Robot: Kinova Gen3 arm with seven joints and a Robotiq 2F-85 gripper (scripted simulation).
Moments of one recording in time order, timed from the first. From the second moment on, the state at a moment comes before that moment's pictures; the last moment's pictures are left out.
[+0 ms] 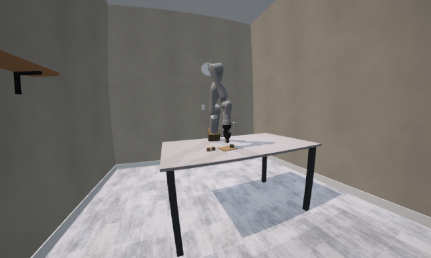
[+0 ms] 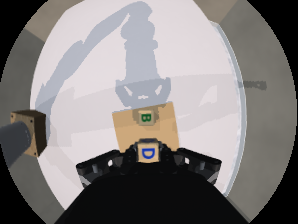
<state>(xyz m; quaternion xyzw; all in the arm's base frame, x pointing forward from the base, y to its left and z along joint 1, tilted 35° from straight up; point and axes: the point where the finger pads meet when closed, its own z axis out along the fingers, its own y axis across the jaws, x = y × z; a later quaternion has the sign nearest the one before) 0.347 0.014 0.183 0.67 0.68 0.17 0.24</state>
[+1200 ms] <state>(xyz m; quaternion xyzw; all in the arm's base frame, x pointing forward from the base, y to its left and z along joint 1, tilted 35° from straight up) 0.365 0.012 0.156 0.67 0.68 0.17 0.25</state>
